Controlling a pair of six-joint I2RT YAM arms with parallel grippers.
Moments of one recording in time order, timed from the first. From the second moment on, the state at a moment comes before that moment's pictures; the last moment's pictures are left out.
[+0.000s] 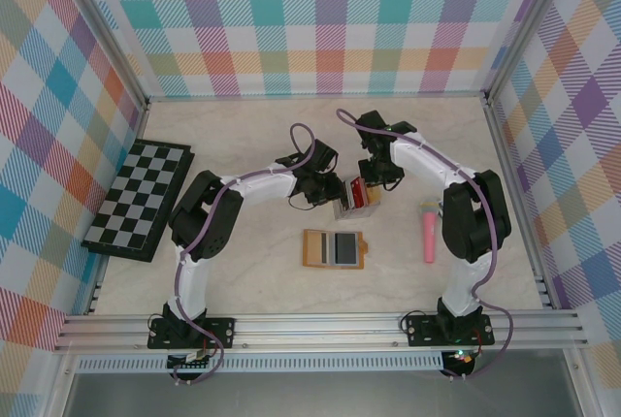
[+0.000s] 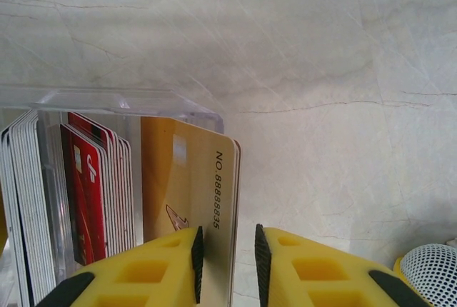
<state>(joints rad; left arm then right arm) -0.69 2.06 1.43 -0.38 0.22 -0.91 0.45 1.87 1.50 -0.99 0.15 0.24</state>
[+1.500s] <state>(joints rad) -0.69 2.06 1.43 -0.38 0.23 -0.91 0.44 1.77 1.49 -0.99 0.00 0.30</state>
